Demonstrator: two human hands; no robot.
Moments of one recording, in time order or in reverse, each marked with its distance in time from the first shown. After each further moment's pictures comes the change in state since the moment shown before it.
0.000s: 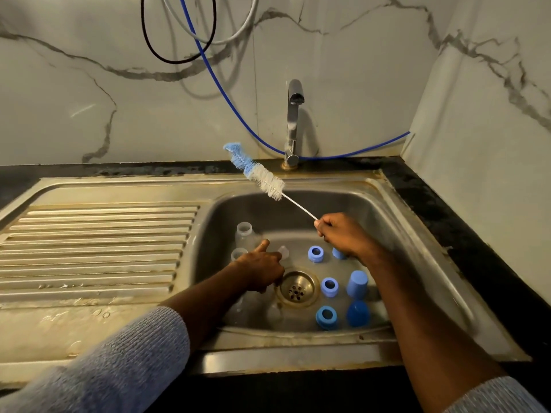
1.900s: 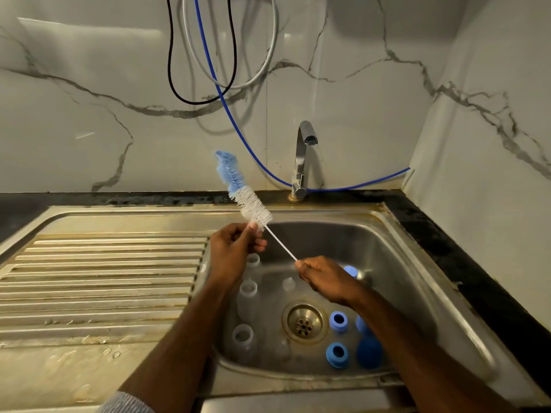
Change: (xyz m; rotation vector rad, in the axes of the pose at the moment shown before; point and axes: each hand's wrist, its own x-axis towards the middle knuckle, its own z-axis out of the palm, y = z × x) left_hand -0.068 -0.045 -0.039 -1.886 1.277 -0.473; right_hand -0.033 -0.051 0.029 0.060 -0.235 -0.130
